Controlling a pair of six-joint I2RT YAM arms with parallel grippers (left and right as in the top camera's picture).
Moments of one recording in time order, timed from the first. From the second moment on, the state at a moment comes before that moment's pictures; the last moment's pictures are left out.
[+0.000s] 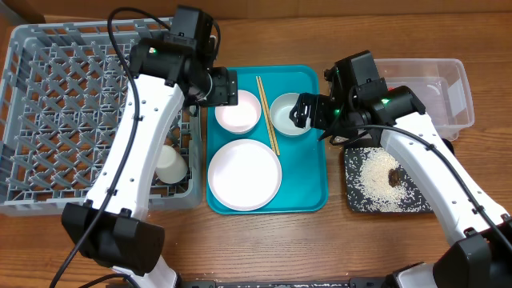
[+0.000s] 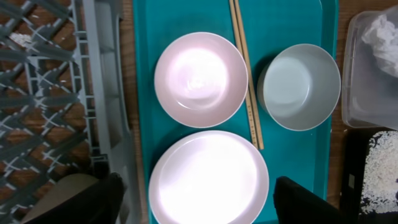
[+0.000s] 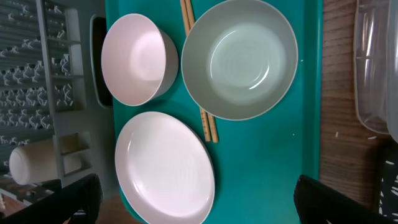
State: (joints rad) left arm -0.27 1.81 1.88 -1.29 0.07 -0.31; right arm 0.35 1.61 1.38 -0.85 -0.31 0.51
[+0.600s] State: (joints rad) left arm -0.35 2.05 1.87 -1.25 0.08 -0.31; right arm 0.35 1.61 1.38 -0.86 -0.30 0.57
